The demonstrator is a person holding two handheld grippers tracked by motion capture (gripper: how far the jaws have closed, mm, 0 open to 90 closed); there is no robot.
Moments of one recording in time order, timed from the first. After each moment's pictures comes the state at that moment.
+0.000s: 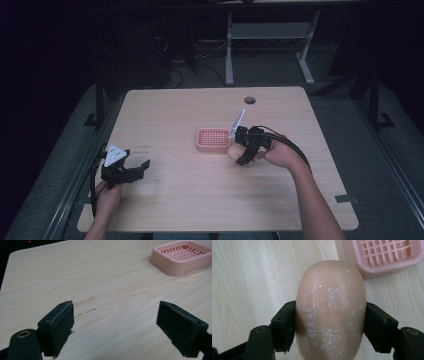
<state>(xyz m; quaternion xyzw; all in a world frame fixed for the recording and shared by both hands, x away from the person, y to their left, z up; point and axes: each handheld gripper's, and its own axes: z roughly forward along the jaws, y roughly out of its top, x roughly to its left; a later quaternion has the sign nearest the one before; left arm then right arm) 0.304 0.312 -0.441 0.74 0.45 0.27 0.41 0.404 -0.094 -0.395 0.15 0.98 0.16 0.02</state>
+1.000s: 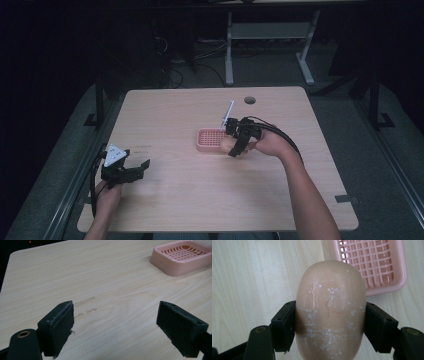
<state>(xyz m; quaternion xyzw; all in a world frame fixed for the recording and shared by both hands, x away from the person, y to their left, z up) 0.304 0.312 -0.441 0.74 0.45 0.27 0.41 0.430 -0.069 -0.383 0.13 0.98 0.15 0.02</state>
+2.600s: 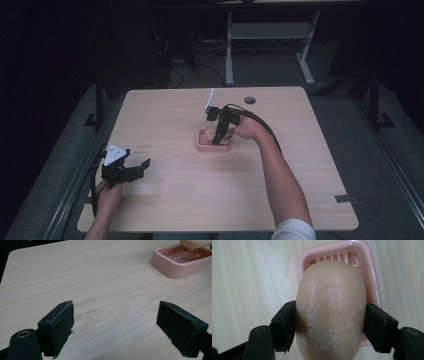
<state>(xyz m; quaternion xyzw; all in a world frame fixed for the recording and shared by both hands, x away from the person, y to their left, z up) 0.306 0.313 -0.441 0.74 0.46 0.27 0.42 0.491 -0.016 -0.396 0.13 0.98 0.14 -0.02</state>
